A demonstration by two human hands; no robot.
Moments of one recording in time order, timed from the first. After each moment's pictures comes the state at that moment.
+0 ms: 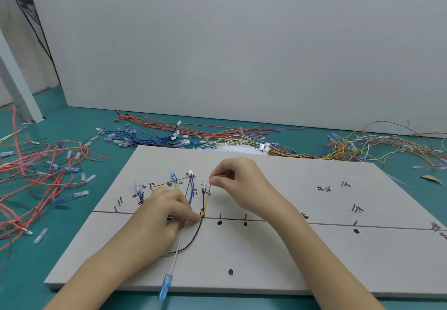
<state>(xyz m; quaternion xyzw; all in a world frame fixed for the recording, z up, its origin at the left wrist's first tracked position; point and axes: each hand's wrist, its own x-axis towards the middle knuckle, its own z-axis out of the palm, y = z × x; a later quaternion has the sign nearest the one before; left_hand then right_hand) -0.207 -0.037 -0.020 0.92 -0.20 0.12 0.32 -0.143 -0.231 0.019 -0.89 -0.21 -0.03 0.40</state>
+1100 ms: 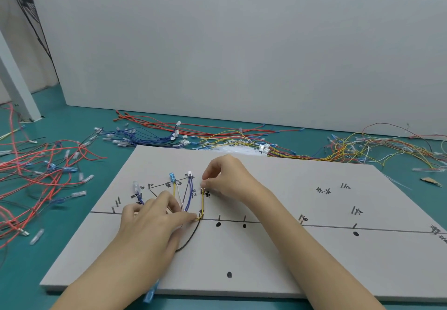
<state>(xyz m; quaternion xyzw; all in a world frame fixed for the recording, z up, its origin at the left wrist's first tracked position) -0.240 -0.049 -0.010 0.97 -0.10 0.11 0.17 -0.105 -0.211 0.005 -0.92 -0.16 0.05 0.37</state>
